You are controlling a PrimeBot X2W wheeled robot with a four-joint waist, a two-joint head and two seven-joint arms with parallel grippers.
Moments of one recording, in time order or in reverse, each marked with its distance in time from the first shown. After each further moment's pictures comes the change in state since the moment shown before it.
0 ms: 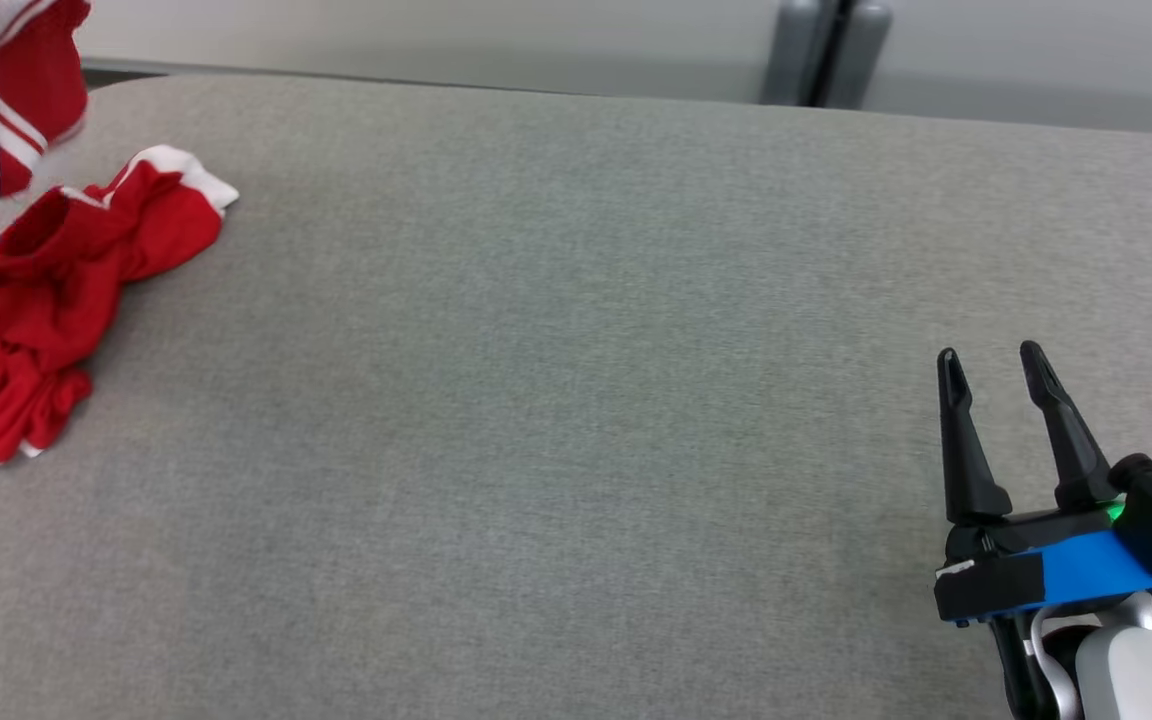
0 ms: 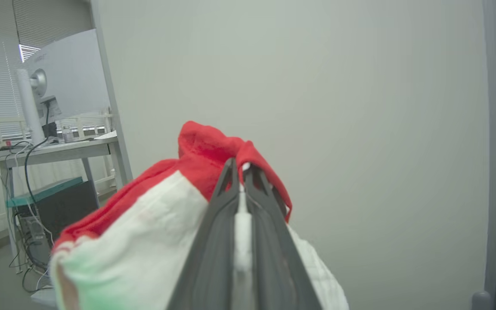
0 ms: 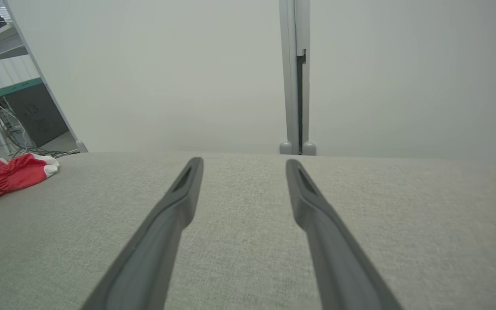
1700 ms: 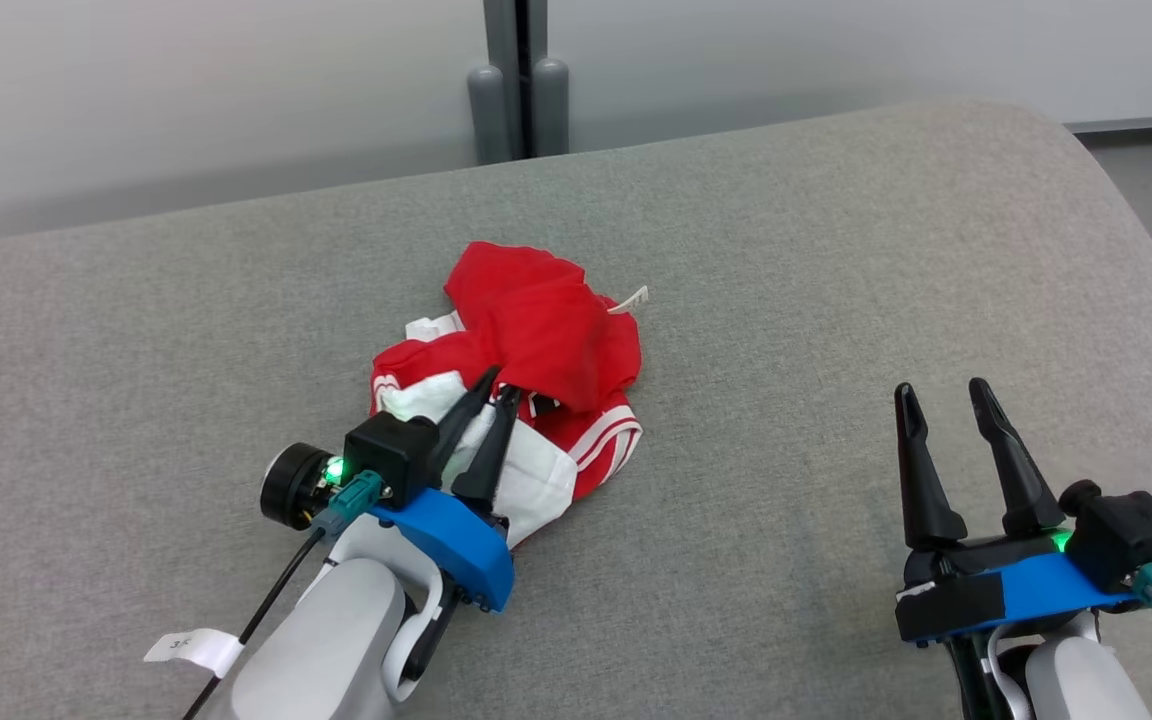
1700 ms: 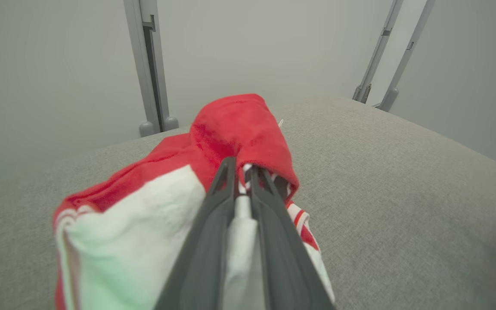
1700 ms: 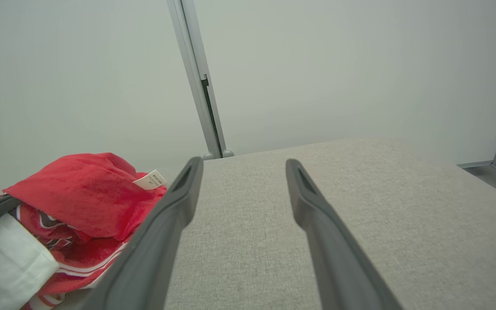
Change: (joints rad) left arm 0.478 -0.344 -0.457 -0.134 -0.014 0.021 0.038; right arm -0.020 -0.001 0.064 0.176 0.084 0.000 -0.117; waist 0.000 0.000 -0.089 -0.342
